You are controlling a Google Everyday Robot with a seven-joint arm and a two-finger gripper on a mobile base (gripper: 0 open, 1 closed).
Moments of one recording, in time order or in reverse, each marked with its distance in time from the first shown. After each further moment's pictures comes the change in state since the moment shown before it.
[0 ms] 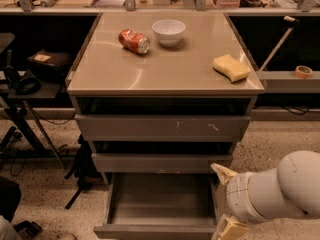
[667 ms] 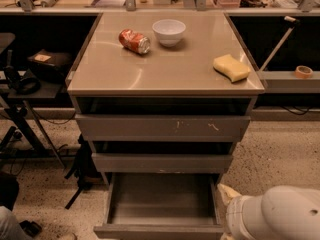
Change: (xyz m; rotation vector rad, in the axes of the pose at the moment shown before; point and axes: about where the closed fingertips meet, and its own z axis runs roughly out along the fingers) arm 0.057 0.026 0.051 0.009 0.117 0.058
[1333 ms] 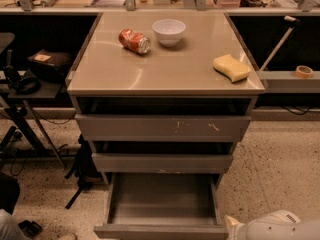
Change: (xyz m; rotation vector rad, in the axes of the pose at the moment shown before) arm 0.124 0.046 0.149 -0.111 0.159 0.093
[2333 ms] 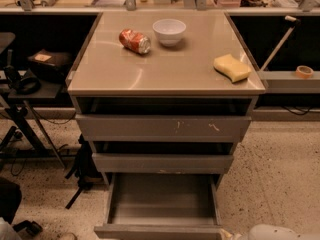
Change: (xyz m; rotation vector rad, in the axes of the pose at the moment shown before) arm 0.001 0.023 0.063 -0.110 -0.157 0.096
